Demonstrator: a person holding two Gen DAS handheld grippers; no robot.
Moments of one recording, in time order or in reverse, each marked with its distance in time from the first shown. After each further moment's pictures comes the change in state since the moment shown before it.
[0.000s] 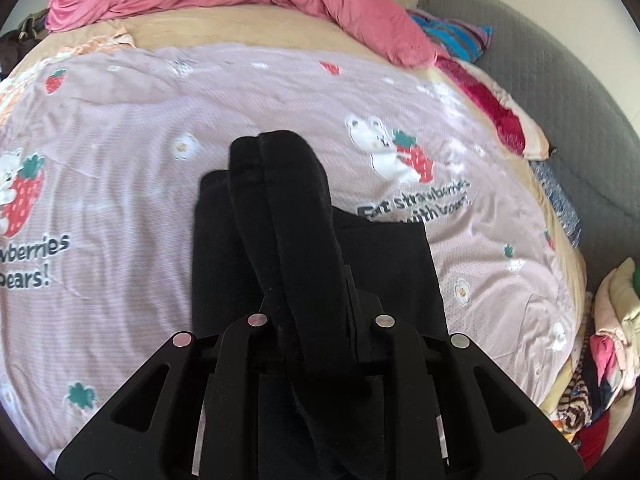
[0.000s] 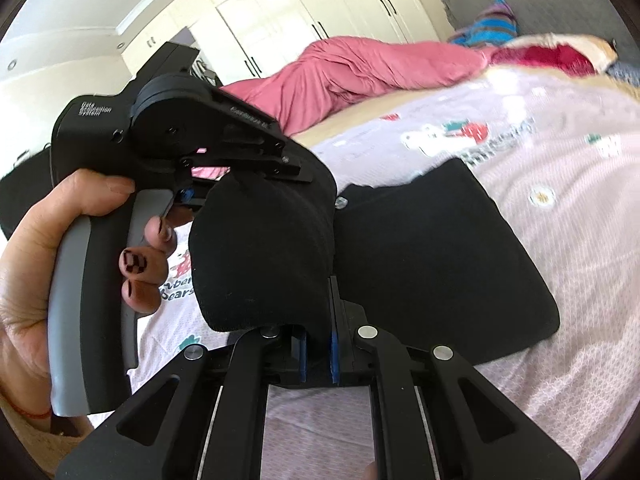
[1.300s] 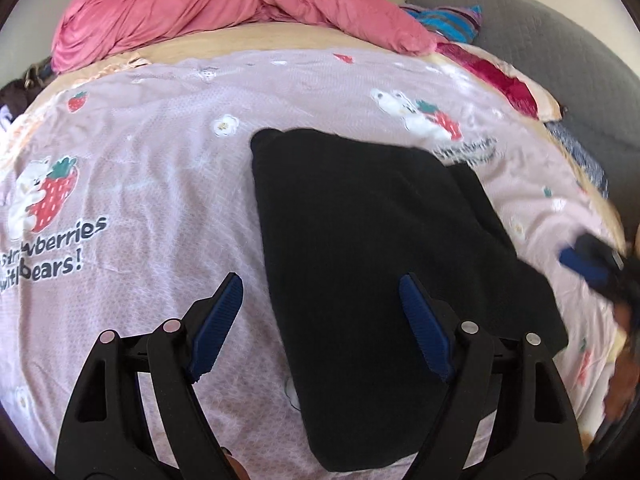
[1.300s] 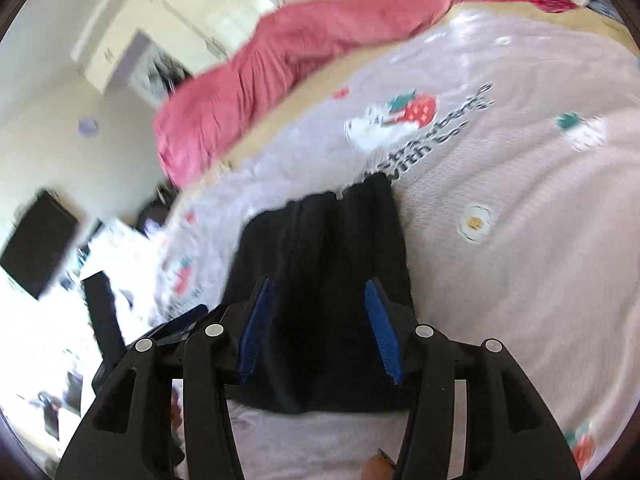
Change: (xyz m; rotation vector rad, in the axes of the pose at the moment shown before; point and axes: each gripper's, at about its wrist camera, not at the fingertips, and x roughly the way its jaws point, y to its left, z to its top) left arm -0.002 0.033 -0.066 0.164 -0.088 0.115; right arm -0.019 -0.087 0.080 0.186 0.219 0.032
